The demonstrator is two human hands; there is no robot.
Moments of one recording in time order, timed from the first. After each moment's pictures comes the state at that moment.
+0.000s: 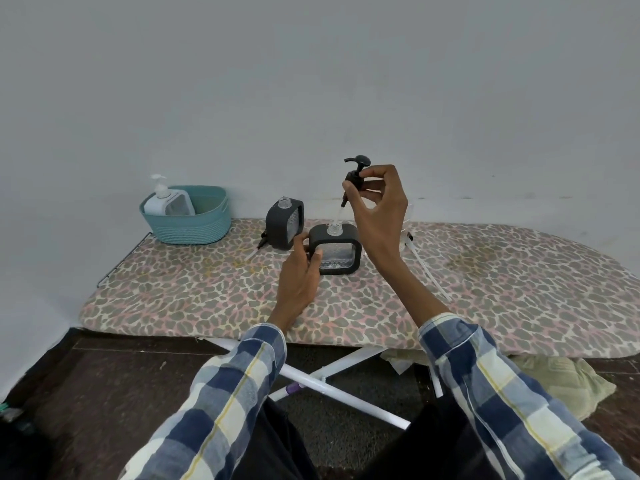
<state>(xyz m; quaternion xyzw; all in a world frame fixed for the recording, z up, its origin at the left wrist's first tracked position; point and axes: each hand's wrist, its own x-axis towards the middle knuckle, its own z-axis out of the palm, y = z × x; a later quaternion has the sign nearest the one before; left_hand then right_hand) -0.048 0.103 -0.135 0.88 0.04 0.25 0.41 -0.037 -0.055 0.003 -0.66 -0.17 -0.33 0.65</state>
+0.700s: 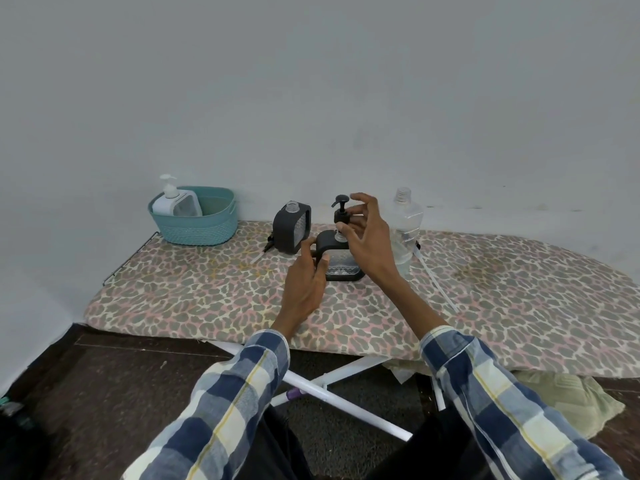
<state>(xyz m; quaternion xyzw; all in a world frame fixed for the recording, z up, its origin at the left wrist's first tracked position) -0.057 0.102 -0.130 0.87 0.02 0.25 0.42 -0.008 -0.046 -0.050 -0.75 -0.23 -0.18 0.59</state>
